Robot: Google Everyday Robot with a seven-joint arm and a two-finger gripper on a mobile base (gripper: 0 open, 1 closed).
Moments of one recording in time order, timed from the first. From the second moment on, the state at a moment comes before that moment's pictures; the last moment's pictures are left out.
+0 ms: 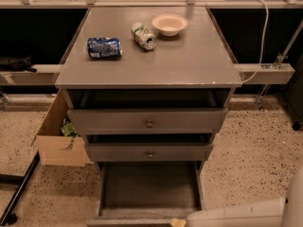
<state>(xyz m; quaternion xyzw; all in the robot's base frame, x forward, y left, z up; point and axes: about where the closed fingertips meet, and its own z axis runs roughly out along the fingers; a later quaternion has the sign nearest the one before) 0.329 -0.168 0.245 0.32 0.94 0.02 0.09</state>
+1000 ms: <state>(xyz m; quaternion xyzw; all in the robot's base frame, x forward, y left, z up) 0.309 -0.188 0.242 0.51 0.85 0.16 0.06</state>
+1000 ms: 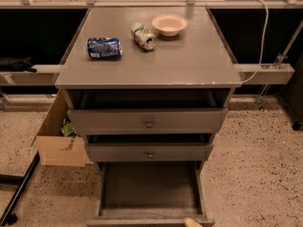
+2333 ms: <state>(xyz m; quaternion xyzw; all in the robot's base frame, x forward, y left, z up) 0.309 -0.188 0.242 0.50 0.85 0.16 0.06</state>
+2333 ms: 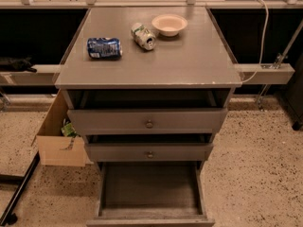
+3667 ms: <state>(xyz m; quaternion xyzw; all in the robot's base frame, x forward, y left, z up) 0.322 -0.184 0.213 0.51 0.85 0.13 0.05</state>
